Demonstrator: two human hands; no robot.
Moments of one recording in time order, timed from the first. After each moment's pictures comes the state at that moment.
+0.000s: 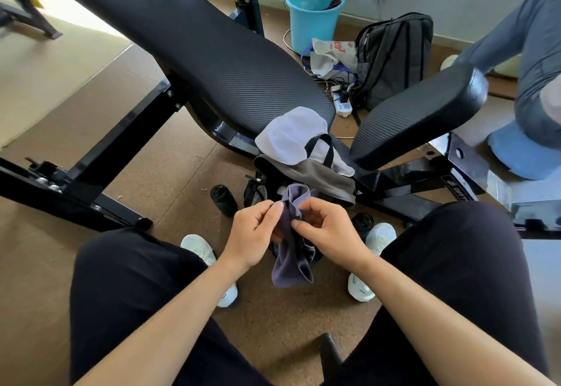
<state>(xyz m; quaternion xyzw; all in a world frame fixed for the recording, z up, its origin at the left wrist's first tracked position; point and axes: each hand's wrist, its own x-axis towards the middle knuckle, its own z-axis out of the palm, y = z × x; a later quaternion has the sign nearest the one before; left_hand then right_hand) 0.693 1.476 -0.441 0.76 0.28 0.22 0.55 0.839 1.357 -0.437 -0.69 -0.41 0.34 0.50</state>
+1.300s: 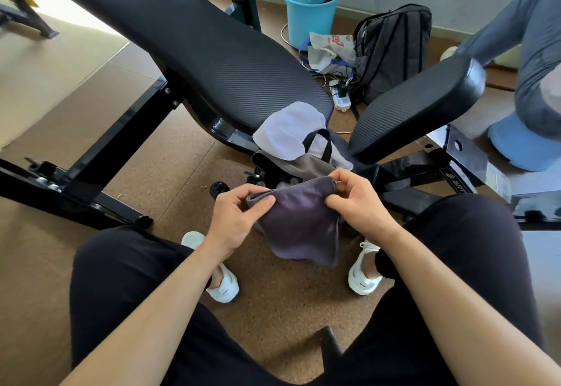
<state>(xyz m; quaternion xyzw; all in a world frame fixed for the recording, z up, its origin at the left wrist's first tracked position) 0.686 1.500 -0.435 0.74 0.29 0.24 0.56 0.887 1.349 -0.417 -0.70 -0.33 0.38 0.51</state>
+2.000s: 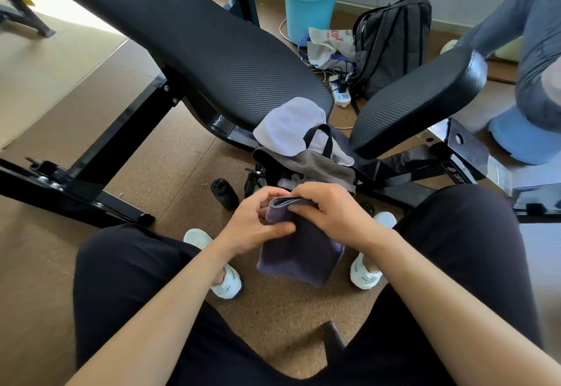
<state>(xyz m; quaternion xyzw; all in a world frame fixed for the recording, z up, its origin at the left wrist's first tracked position) 0.687 1.496 -0.449 0.73 0.19 0.10 0.64 0.855 1.361 -0.401 -0.70 -0.60 0.22 0.32</state>
